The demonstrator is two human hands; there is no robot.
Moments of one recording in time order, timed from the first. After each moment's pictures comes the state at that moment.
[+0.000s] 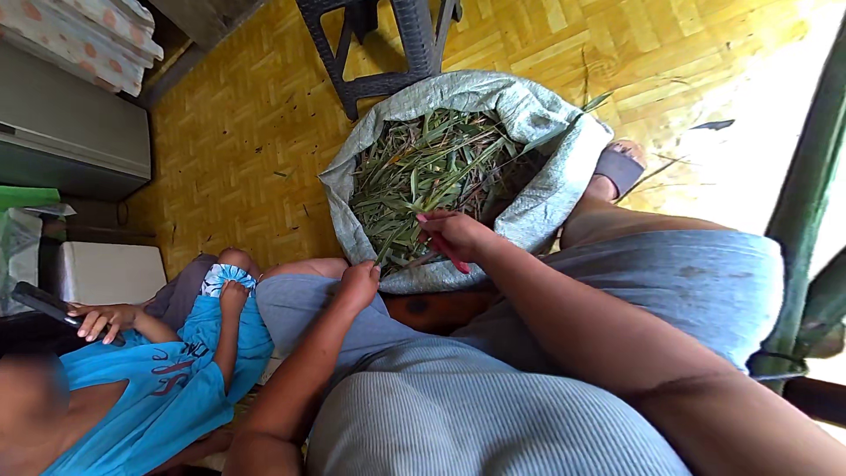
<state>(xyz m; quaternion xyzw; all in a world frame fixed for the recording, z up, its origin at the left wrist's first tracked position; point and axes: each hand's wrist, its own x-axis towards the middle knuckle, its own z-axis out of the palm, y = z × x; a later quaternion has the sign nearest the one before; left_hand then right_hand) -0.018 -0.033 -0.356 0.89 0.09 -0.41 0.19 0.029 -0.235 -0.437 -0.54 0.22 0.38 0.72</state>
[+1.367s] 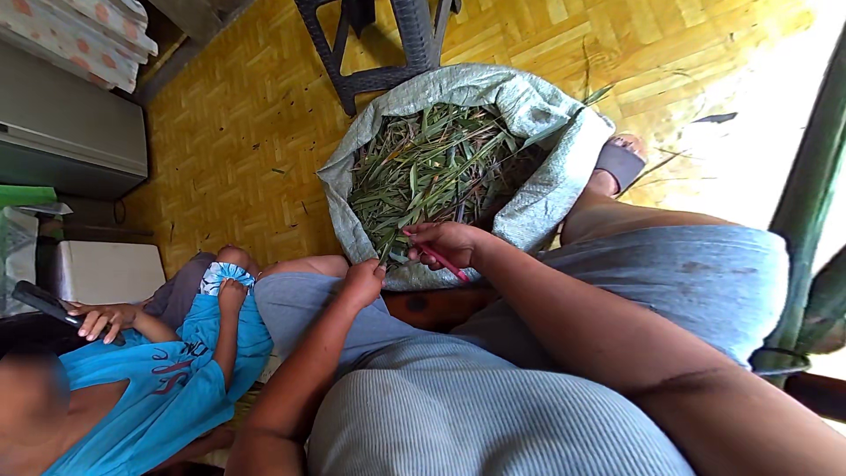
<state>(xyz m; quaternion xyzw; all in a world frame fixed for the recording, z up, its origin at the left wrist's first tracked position) -0.019 -0.041 -0.357 0.85 0.14 -0.44 0.24 0.023 -0.231 -0.429 -0.41 0.19 0.52 0.72</state>
